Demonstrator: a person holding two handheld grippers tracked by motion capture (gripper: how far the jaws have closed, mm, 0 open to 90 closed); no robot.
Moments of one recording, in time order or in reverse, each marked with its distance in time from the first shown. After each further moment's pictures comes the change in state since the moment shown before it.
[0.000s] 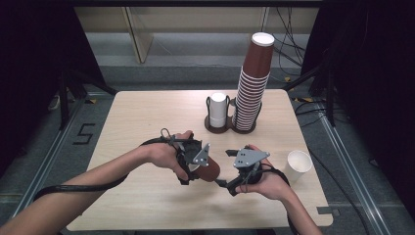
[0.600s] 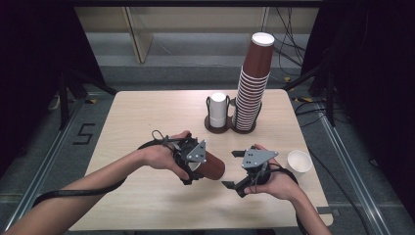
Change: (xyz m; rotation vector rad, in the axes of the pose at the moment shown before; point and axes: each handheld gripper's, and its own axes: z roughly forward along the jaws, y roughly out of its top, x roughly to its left) left arm 0.001 -0.010 0.000 -0.147 0.020 -0.106; right arm -0.005 -0.004 -0.019 0.011 0.029 -0.001
